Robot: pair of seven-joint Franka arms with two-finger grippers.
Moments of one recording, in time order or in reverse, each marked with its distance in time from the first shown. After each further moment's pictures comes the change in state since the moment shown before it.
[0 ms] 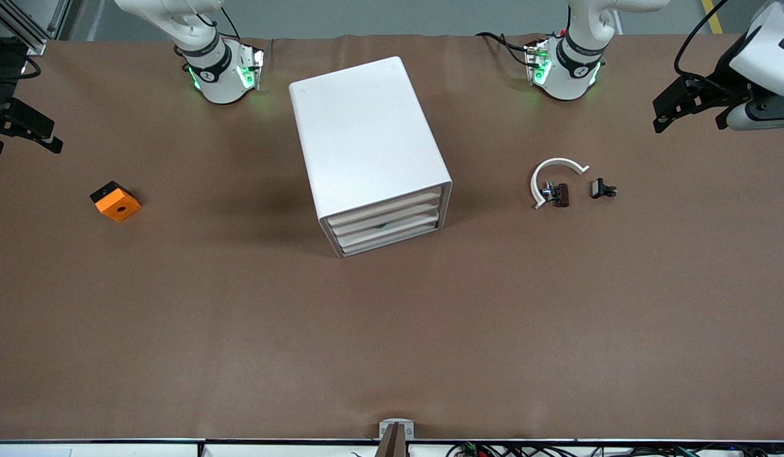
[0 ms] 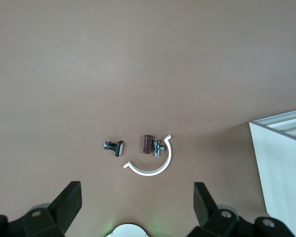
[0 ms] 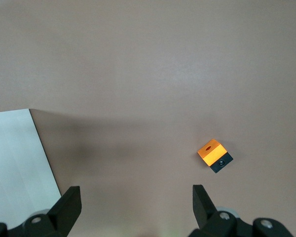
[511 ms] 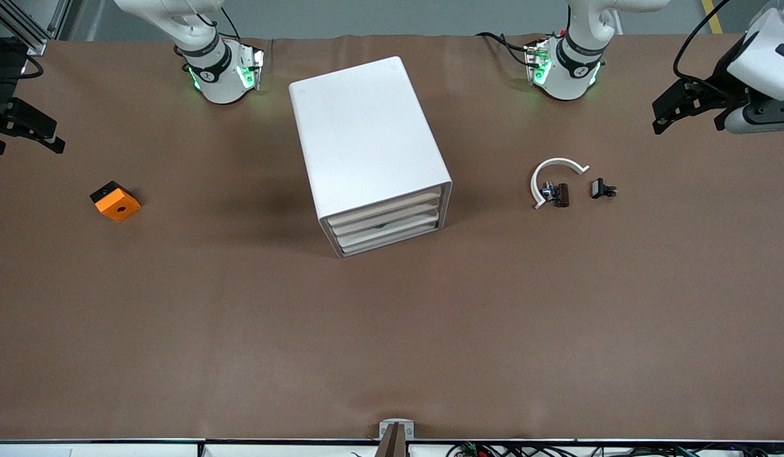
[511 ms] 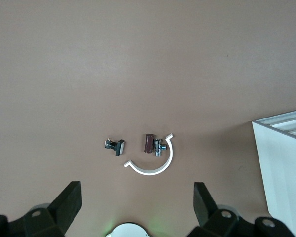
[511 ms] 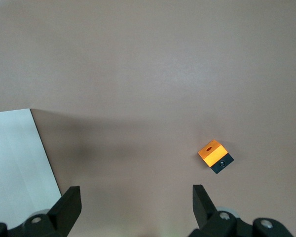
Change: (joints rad) left arm 0.003 0.009 0.003 -0.015 0.001 0.011 0.000; right arm 0.005 0.000 -0.001 0.000 0.000 0.002 0.000
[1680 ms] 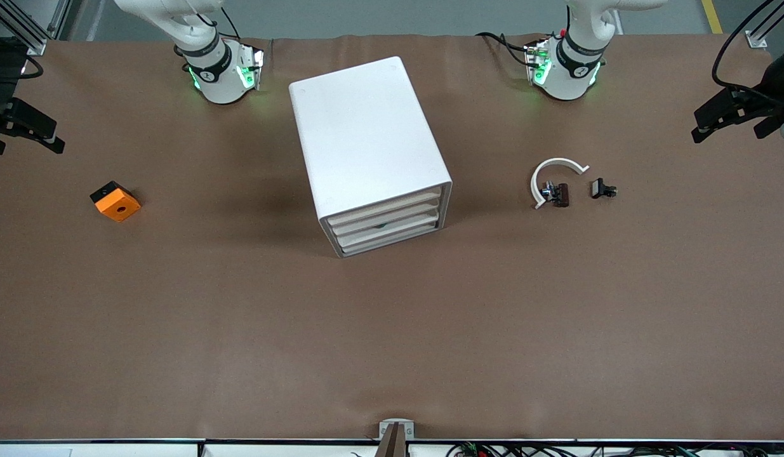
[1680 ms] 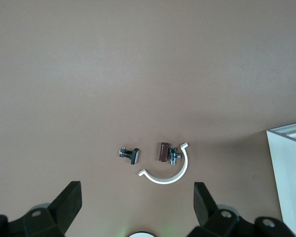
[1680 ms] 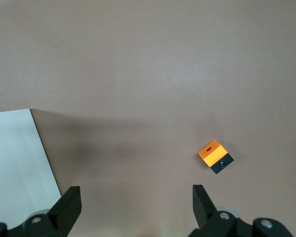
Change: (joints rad) left arm 0.108 -0.002 -0.002 -0.002 0.000 0.029 0.113; right arm 0.000 0.000 0.000 0.000 0.000 0.000 0.000
